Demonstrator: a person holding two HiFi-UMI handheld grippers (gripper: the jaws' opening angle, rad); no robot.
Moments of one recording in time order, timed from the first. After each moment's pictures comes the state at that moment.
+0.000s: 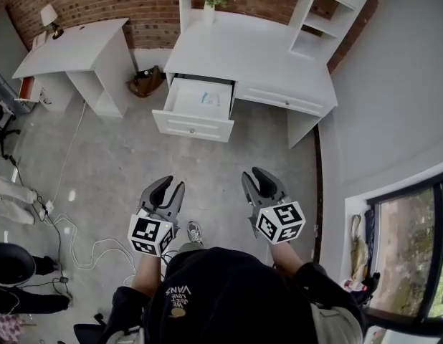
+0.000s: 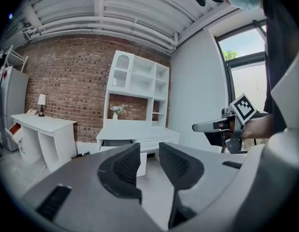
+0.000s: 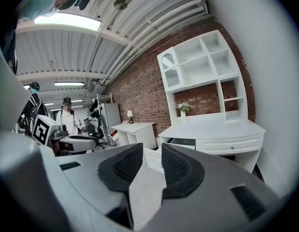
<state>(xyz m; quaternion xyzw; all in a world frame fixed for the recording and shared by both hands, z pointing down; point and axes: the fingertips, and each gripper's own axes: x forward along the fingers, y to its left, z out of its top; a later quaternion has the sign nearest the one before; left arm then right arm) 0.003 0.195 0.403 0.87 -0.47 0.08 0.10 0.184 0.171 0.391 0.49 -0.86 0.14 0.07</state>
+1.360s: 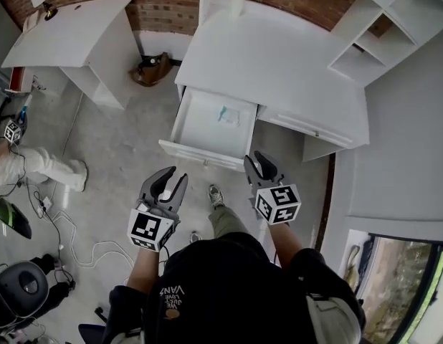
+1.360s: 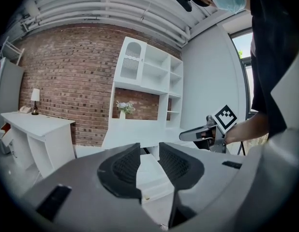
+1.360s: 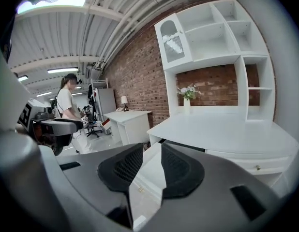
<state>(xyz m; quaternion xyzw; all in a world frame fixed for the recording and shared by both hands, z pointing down) -0.052 -0.088 0.438 0.87 -0.47 0.08 0.11 0.122 -0.154 0.474 0.47 -0.86 0.15 0.15</state>
